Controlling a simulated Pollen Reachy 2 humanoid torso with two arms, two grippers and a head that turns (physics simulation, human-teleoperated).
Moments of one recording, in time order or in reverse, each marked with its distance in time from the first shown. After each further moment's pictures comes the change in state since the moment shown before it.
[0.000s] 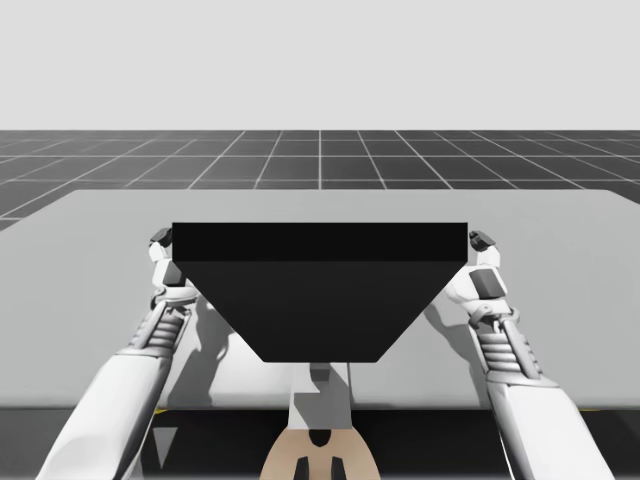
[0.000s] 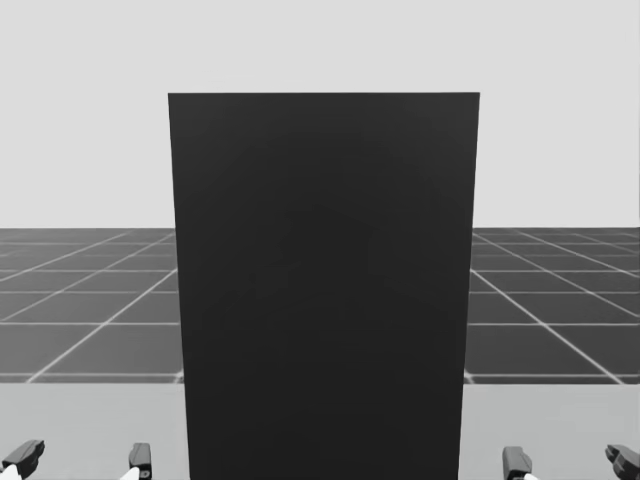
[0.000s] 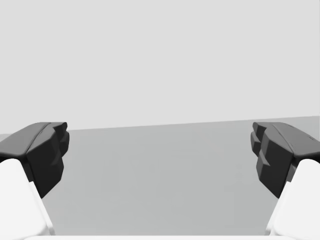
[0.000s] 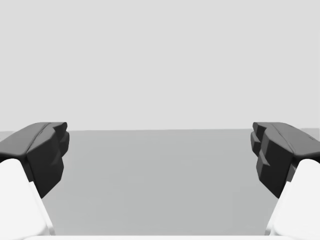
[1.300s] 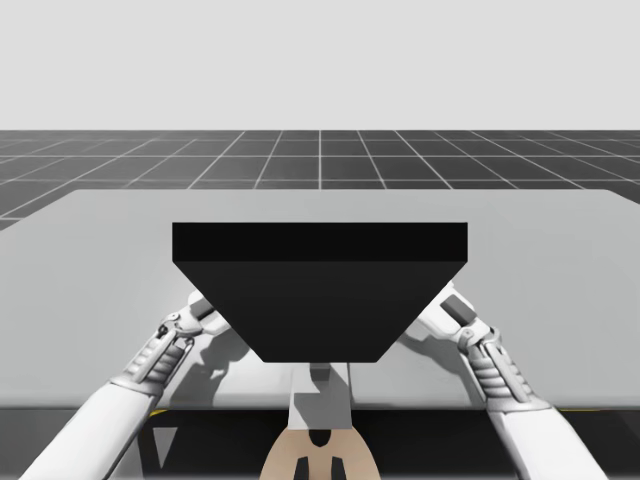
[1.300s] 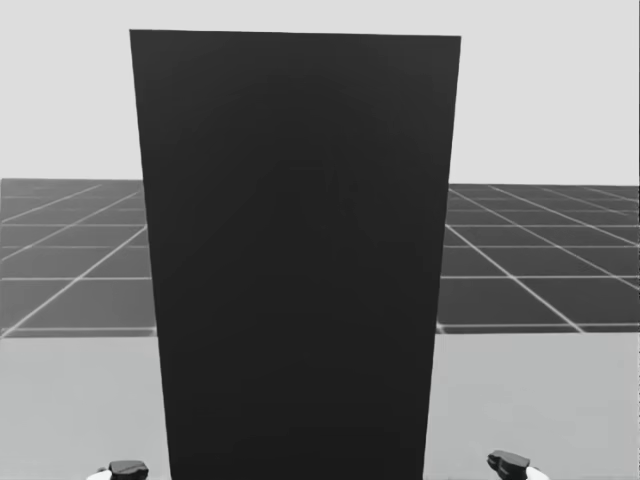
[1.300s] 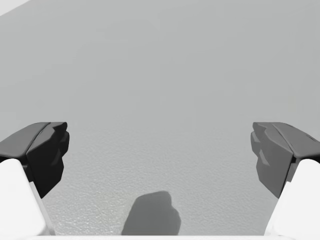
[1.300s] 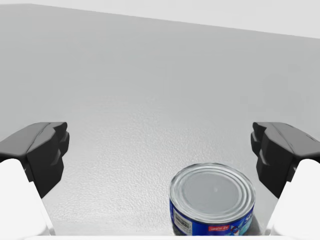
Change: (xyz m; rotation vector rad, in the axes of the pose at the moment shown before) left arm -0.009 -0.023 0.045 -0.879 0.263 -0.070; right arm -0.034 0.014 0.032 0.471 0.253 -0.083
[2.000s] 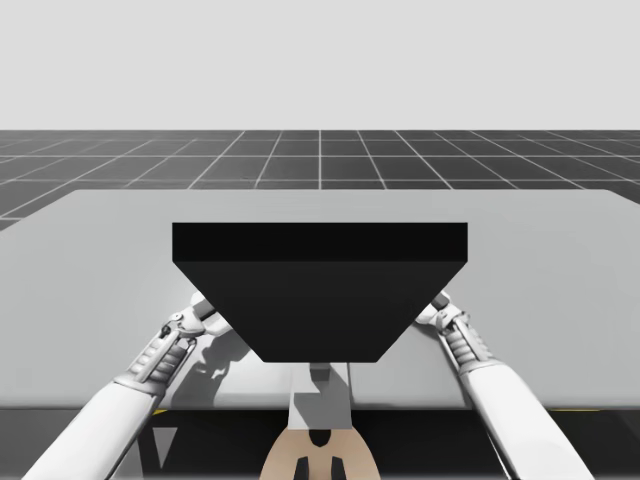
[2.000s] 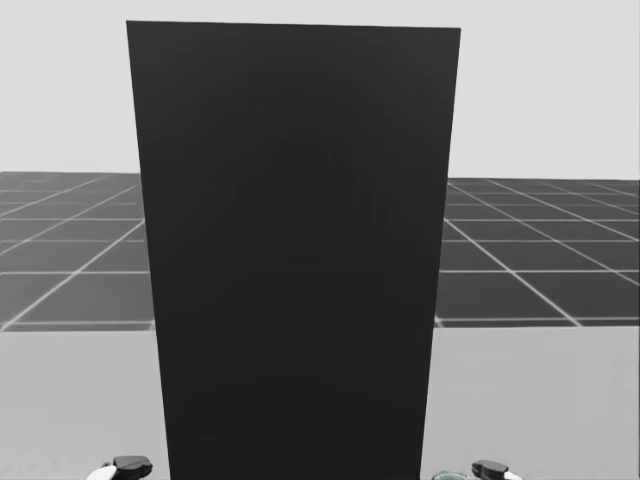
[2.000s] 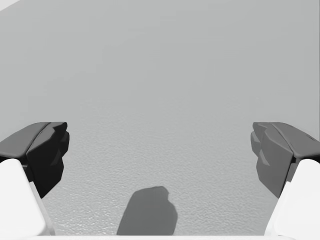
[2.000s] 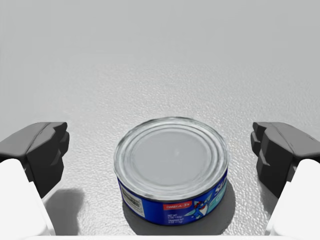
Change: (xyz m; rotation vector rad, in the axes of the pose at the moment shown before) left arm -0.002 -0.003 -0.003 -0.017 0.009 -0.015; right arm -0.043 -0.027 -0.035 -0.048 0.140 -0.035
